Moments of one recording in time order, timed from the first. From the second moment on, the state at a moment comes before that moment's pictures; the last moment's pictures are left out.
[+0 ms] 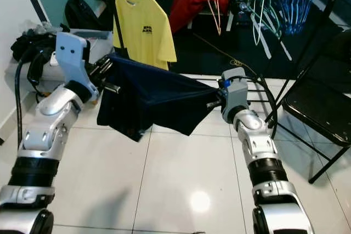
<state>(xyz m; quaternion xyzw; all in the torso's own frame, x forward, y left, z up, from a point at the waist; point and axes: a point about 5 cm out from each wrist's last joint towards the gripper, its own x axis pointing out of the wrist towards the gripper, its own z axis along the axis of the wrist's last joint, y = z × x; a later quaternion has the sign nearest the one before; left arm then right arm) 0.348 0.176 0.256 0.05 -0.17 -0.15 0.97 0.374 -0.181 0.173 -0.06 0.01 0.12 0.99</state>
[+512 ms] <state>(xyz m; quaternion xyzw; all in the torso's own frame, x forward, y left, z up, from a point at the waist) 0.326 0.161 0.233 0.19 -0.05 -0.34 0.92 0.376 -0.192 0.188 -0.08 -0.05 0.08 0.99</state>
